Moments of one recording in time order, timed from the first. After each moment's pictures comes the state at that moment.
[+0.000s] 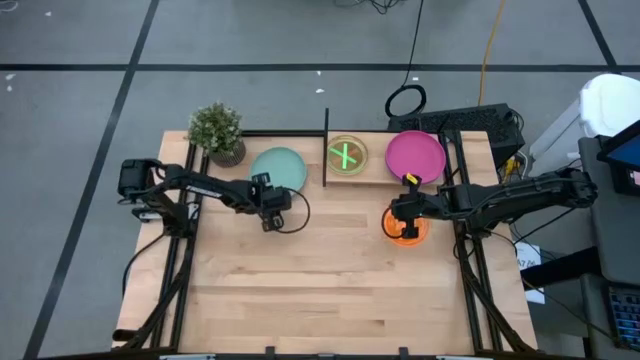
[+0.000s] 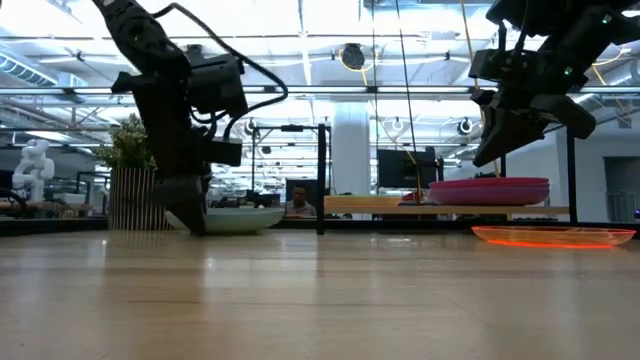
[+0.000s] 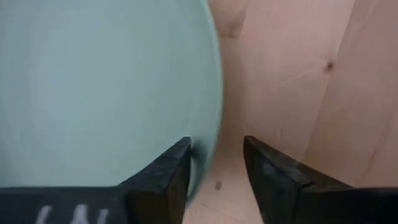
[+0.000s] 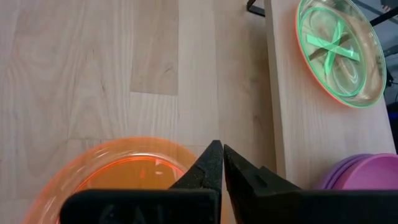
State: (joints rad) left arm 0.12 1.61 0.76 -0.43 -0.35 -0.01; right arm 0.05 0.98 0.54 -0.50 0.36 -0.17
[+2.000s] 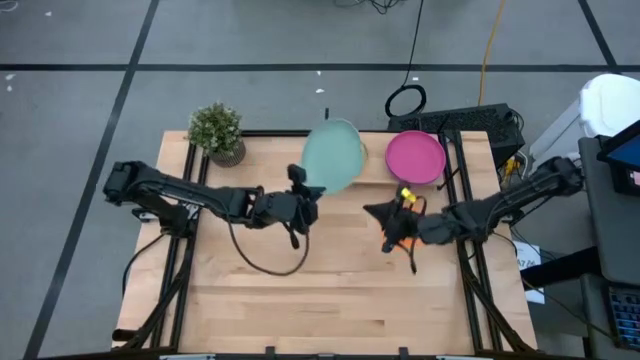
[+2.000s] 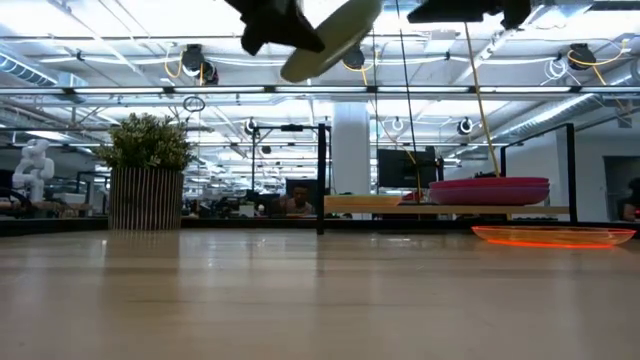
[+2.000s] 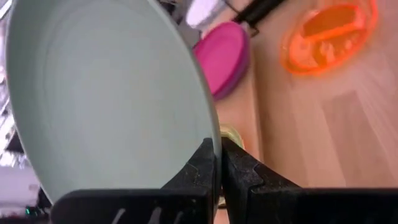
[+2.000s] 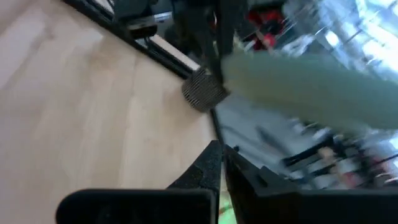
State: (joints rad) left arm -0.15 1.51 1.15 -0.11 -0.65 0.68; right arm 0.39 1.10 0.73 0.03 0.79 -0.52
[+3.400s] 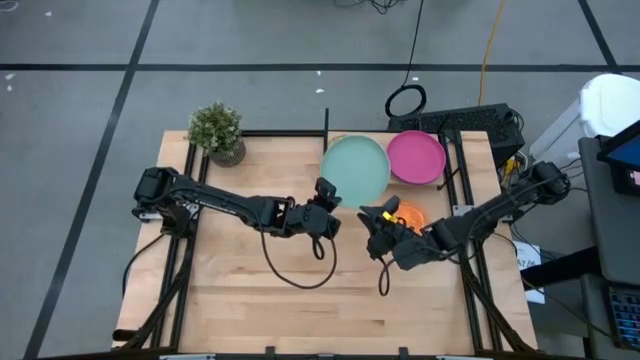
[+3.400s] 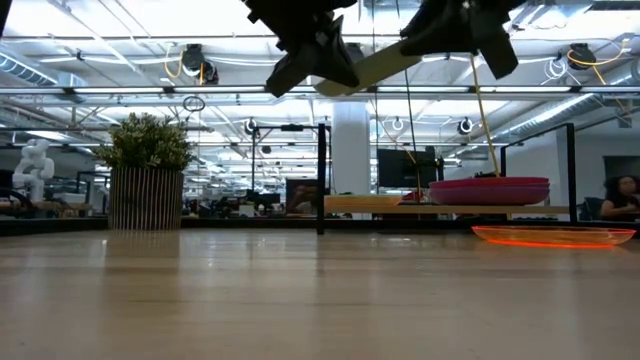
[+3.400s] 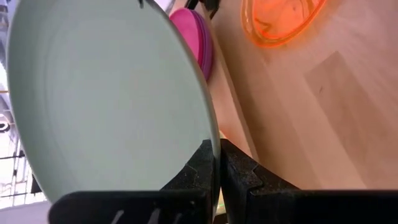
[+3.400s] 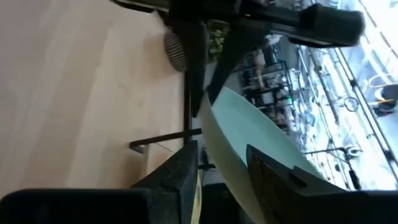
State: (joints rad) left arm -0.16 1.77 1.33 -0.19 -0.67 0.89; right arm 0.45 1.33 0.82 -0.03 1.06 -0.69
